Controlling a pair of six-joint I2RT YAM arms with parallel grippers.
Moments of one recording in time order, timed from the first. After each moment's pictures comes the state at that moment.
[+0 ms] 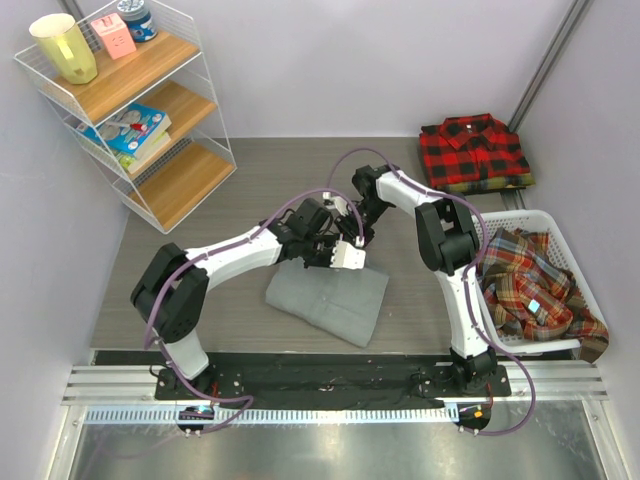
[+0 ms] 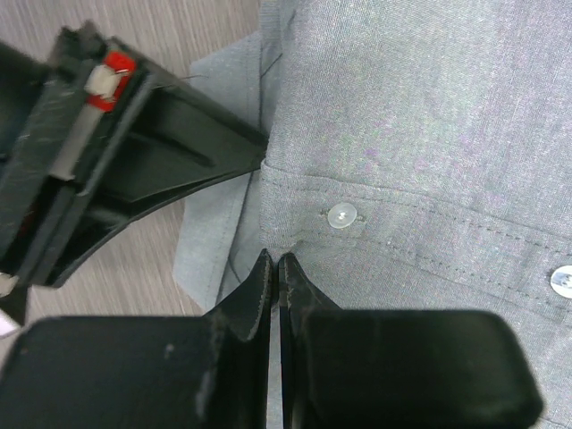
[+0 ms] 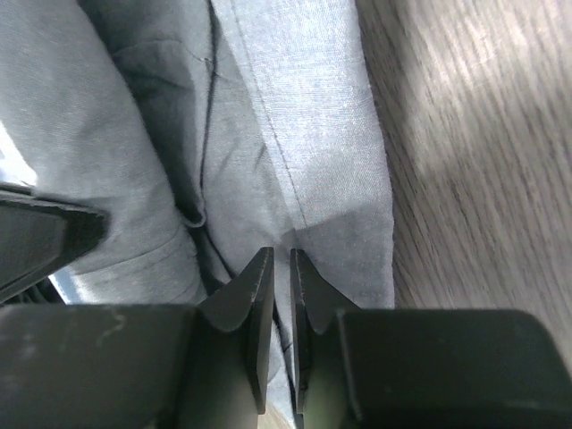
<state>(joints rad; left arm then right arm) -0.75 1.72 1.17 -0.40 0.35 1.03 0.42 2.33 1.82 -1.13 -0.72 -0.50</state>
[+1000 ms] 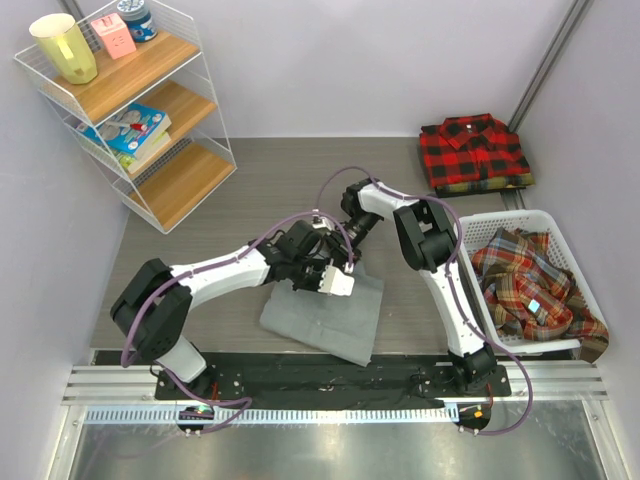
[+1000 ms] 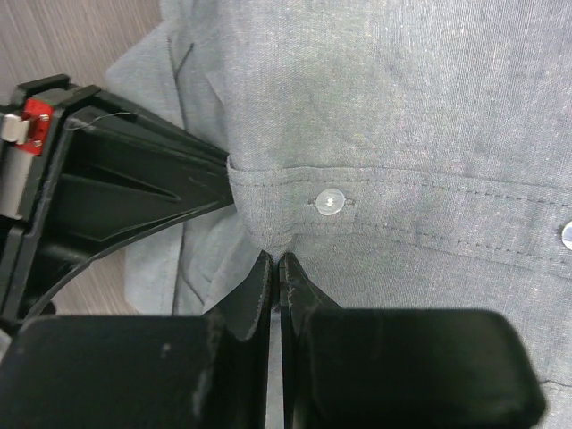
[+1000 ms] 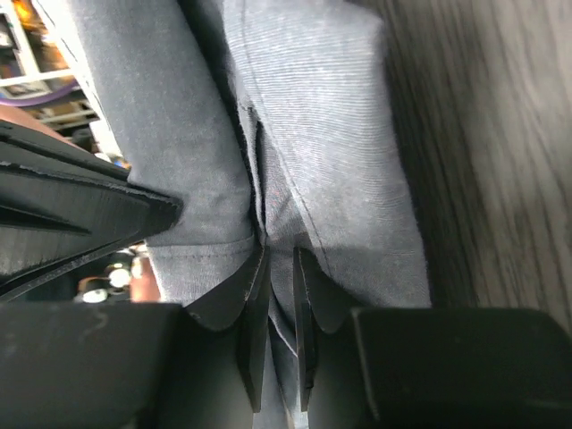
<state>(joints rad) -0.80 1.58 0.96 -0.40 0.40 1.05 0.49 2.50 1.91 -1.36 -0.97 -0.58</state>
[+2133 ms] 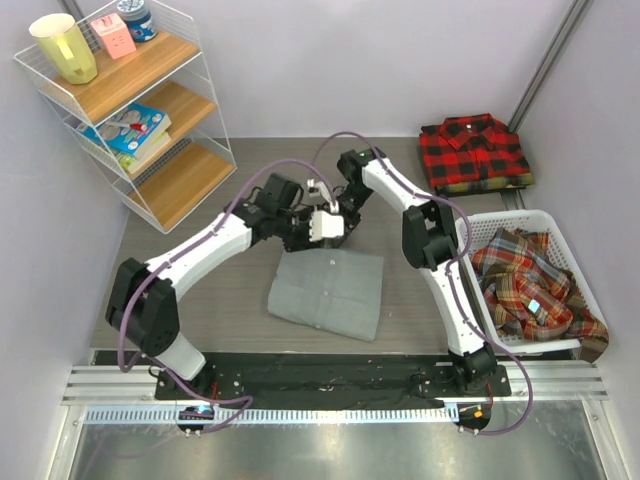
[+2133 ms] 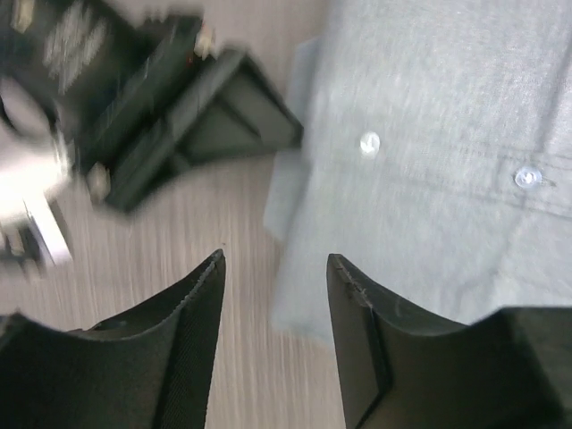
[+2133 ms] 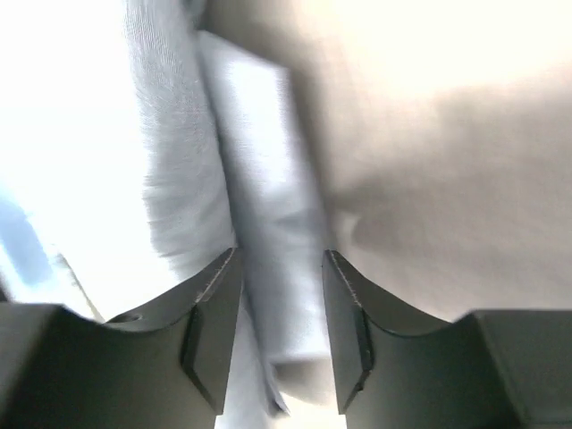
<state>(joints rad) -0.61 1.59 1.24 -0.54 0.41 0.96 0.46 2.53 2.26 -1.37 -0.72 -0.62</state>
